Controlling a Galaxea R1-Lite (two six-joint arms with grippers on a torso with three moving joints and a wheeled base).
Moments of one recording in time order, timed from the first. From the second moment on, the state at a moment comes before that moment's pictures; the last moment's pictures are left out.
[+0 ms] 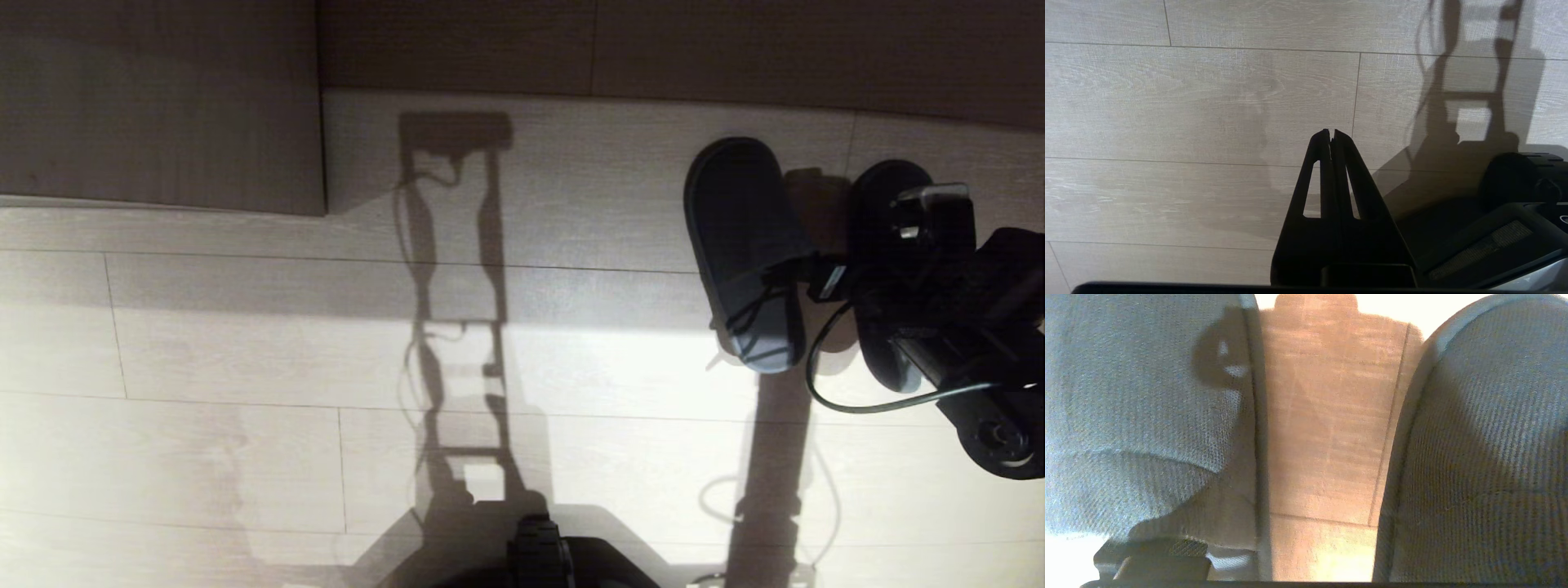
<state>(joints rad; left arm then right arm) 0.00 0.00 0.00 0.00 0.00 -0.01 -0.01 1.81 -0.71 -1.32 0.00 -0.10</state>
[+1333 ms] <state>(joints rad) 0.00 0.00 0.00 0.00 0.00 -0.01 -0.01 1.87 -0.44 -1.43 0.25 -0.14</state>
